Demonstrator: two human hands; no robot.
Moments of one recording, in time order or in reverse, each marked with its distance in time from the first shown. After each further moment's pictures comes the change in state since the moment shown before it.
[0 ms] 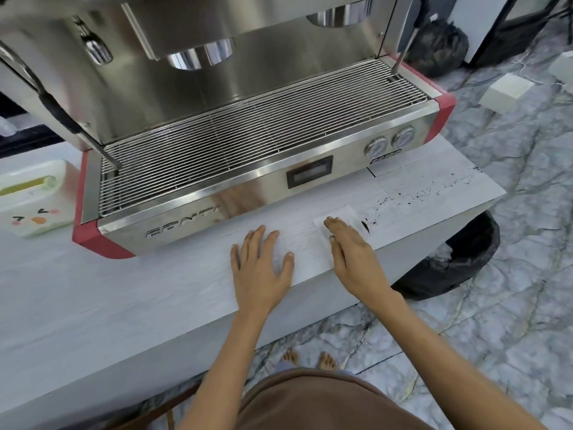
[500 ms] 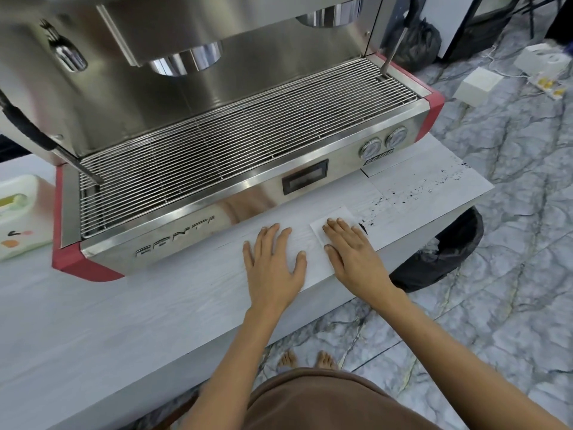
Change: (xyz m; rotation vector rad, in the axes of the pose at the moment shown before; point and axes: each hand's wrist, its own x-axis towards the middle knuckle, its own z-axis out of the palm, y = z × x) left_hand 0.021 0.018 0.009 -0.070 -0.046 0.102; right_hand 0.007 0.016 0.007 -0.308 -0.082 -0.017
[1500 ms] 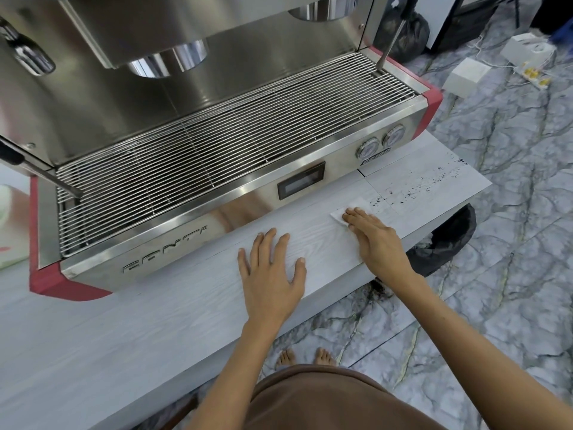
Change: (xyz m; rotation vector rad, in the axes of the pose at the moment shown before) left_hand 0.001 -0.003 0.001 0.072 -0.040 0.030; right_hand 0.019 0.044 -0.018 0.188 0.133 0.124
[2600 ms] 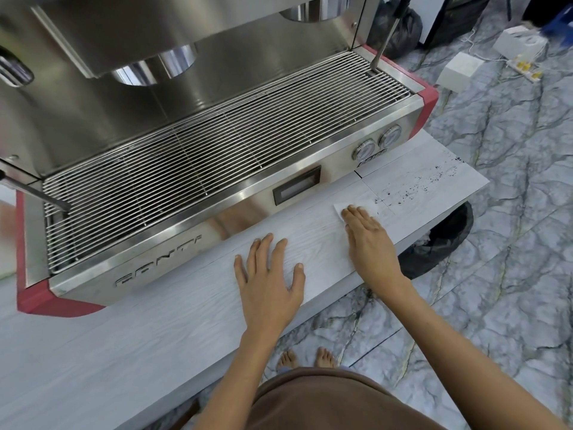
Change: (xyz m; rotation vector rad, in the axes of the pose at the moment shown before) left_hand 0.000 0.001 -0.003 0.014 -0.003 0.000; right_hand 0.007 -0.008 0.019 -0.227 0.029 0.122
